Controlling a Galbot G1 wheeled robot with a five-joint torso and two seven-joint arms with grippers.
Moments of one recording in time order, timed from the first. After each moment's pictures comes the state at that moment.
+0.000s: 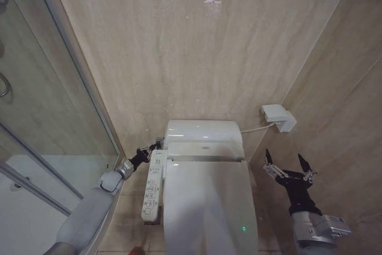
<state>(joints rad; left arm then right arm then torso) 0.63 -1.14 -0.09 -0.98 -0.01 -0.46 0.35 -1.71 1.42 0.72 2.35 0.27 0.02 0.20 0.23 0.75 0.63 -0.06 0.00</state>
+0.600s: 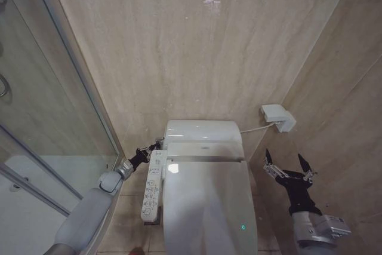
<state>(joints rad) 0.65 -1.13 -0.10 -0.99 -0.01 -0.45 0.36 -1.71 1.42 0.72 2.35 0.27 0.02 0.20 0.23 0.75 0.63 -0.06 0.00</state>
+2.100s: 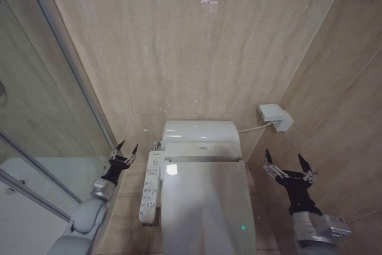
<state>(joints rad) 1.21 -1.17 -0.53 -1.71 -0.16 -0.20 0.11 -1.71 1.42 0.72 2.35 0.27 0.02 0.20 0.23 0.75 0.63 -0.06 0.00</state>
